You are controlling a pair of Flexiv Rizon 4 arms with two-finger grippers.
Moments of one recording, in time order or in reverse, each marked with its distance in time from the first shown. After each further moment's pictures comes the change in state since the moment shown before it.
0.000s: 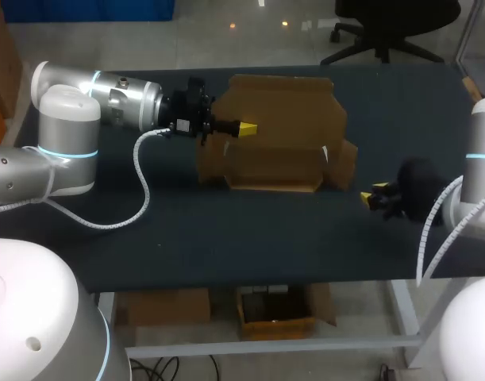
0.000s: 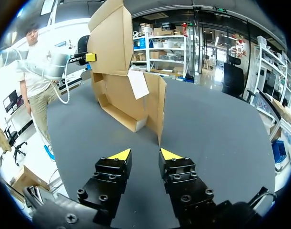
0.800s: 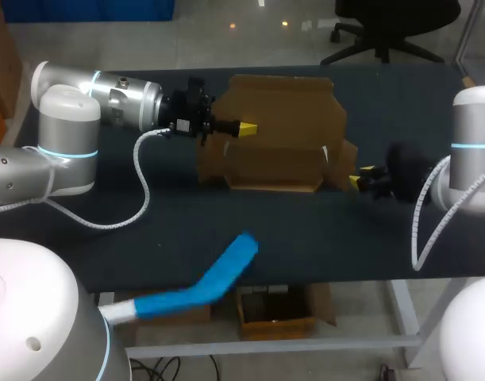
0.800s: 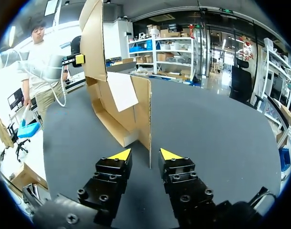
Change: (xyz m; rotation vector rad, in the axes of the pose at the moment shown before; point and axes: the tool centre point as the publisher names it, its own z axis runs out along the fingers) left arm 0.000 0.000 0.000 0.000 0.000 0.000; right arm -0.023 0.024 0.047 -0.023 0.067 -0.030
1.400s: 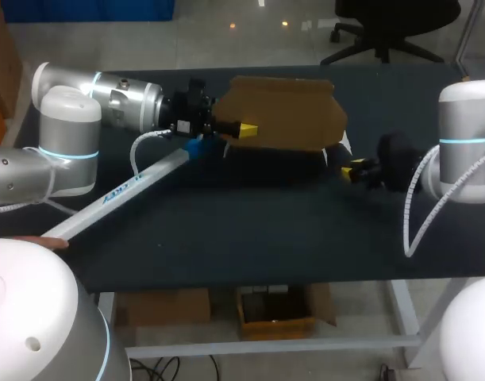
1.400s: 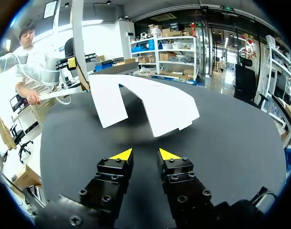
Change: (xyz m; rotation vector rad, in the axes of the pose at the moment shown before) left arm 0.000 0.002 0.001 -0.001 -0.001 0.000; right arm -0.009 0.011 0.028 -0.001 0.039 0.014
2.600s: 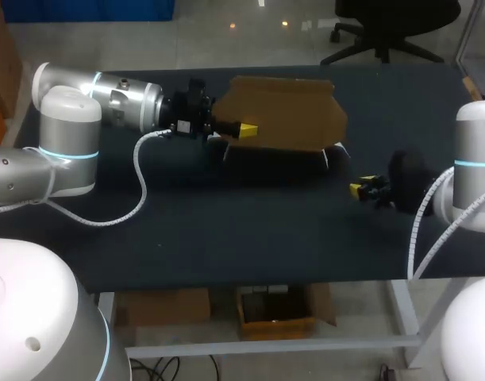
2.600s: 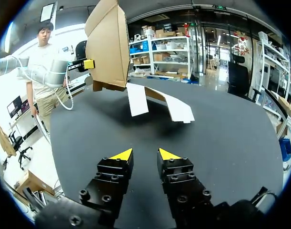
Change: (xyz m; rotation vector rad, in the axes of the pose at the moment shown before) left arm 0.000 0.000 0.000 0.000 0.000 0.000; right arm 0.041 -0.019 -0.051 -0.011 -0.050 0.050
